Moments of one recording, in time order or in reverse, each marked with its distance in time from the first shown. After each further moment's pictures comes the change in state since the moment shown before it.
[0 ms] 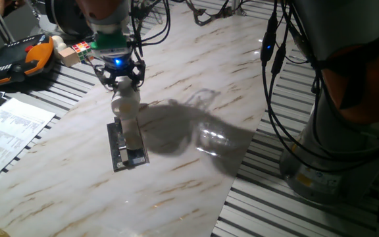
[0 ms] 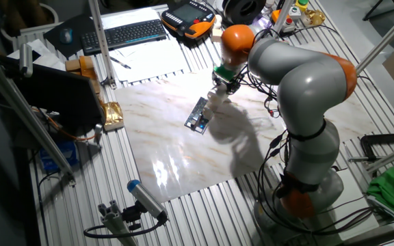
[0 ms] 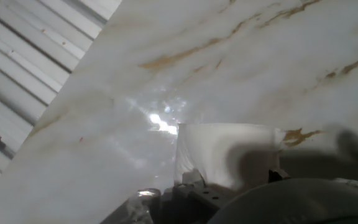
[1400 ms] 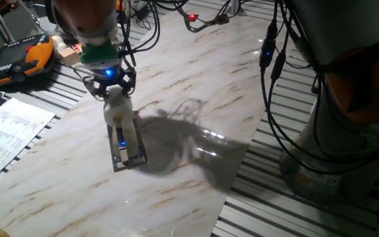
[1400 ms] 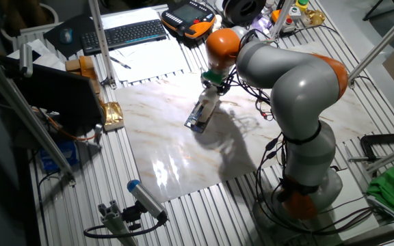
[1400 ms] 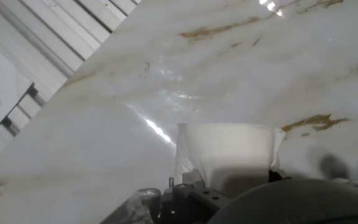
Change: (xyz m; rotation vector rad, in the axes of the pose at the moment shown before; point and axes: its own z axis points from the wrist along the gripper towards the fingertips) arm 0.036 0.034 -0.004 0.003 -0.032 -0.166
